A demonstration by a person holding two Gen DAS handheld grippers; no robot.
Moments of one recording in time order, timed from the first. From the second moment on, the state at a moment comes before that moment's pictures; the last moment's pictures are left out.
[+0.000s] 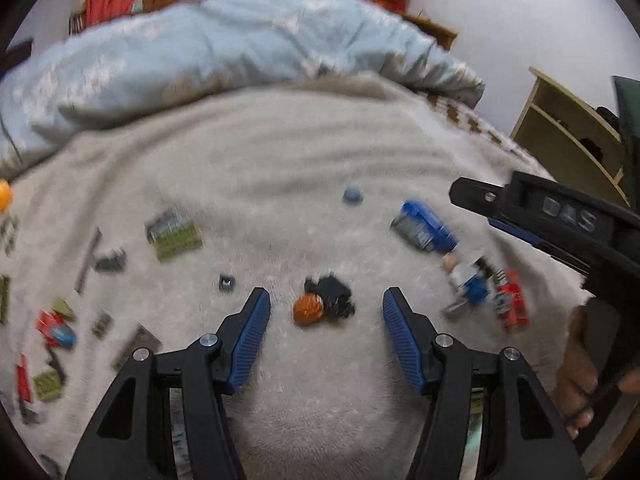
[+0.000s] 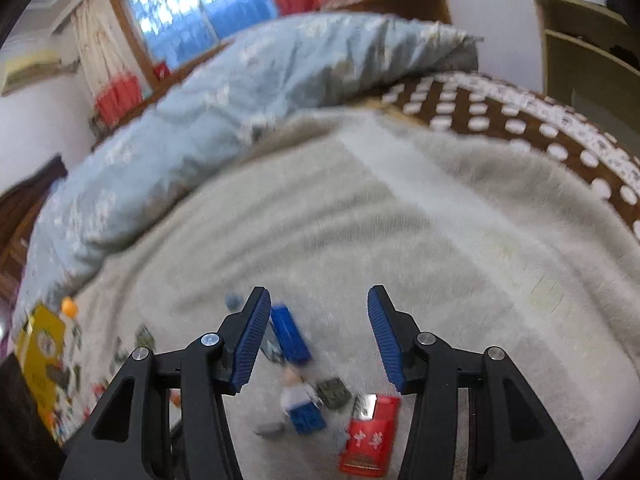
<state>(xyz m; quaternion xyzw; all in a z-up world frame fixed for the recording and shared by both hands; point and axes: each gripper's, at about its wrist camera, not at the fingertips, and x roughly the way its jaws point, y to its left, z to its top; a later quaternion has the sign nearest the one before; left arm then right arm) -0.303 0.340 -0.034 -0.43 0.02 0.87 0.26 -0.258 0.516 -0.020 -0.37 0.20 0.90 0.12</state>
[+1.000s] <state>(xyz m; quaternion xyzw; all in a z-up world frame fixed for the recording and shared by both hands) -0.307 0.305 -0.032 -0.42 -0.06 0.87 0.27 -0.265 0.493 -0.034 -0.40 0.17 0.89 0.09</state>
